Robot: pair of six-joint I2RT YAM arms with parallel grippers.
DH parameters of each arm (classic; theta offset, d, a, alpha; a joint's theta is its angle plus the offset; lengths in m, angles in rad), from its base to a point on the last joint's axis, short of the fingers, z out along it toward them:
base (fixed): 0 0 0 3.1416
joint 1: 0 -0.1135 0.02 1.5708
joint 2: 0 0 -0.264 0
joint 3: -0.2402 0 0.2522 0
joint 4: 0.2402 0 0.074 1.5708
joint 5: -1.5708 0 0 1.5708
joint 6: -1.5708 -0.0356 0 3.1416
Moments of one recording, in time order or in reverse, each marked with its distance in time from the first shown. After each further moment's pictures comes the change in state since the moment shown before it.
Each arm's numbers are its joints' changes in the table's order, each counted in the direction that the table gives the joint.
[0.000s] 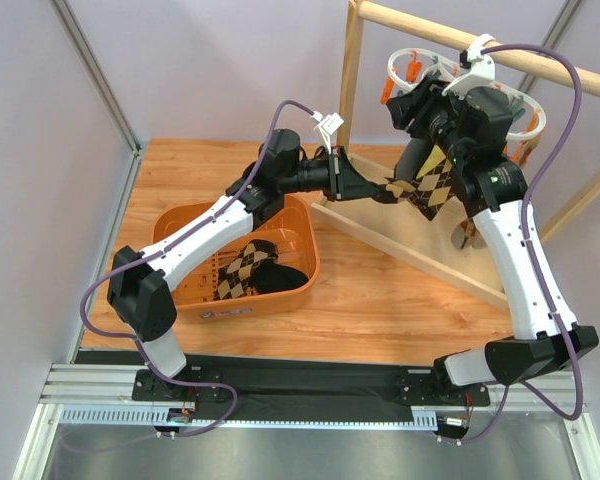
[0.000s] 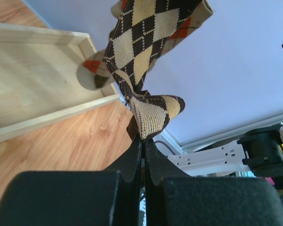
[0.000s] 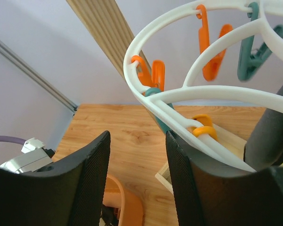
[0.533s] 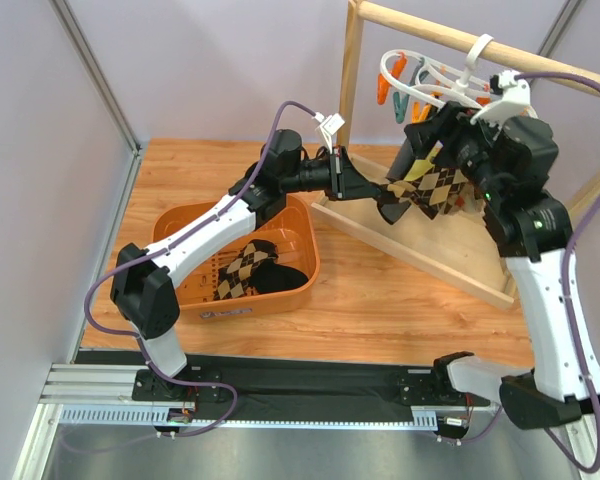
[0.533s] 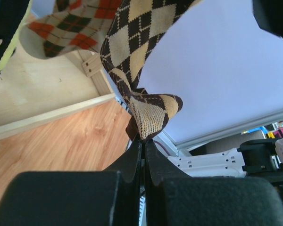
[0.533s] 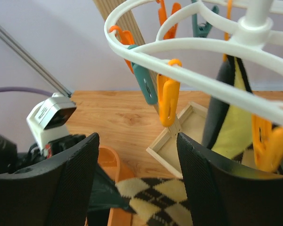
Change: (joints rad) left arm -0.003 0.022 0.000 -0.031 -0.020 0.038; right arm -0.009 -0.199 0.032 0.206 -0.019 0.056
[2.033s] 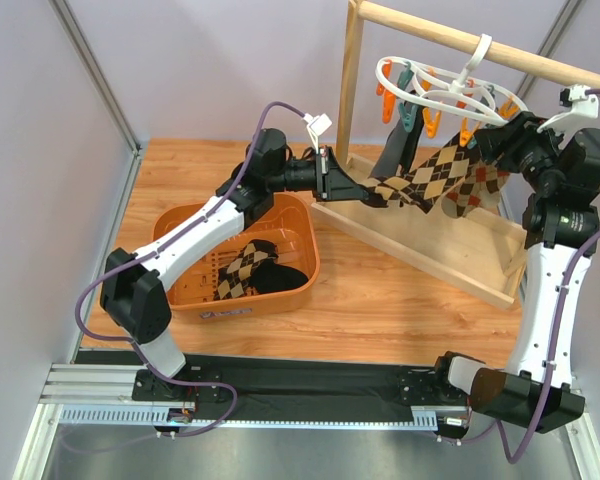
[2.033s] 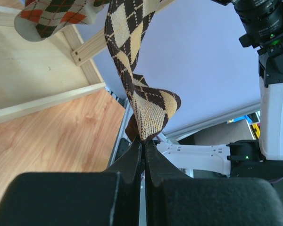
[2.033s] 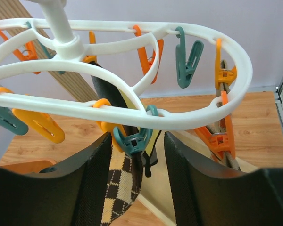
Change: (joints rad) left arm -0.056 -0.054 0.064 -0.014 -0.113 0.043; right arm 0.574 -0.048 0.208 -0.184 0.464 0.065
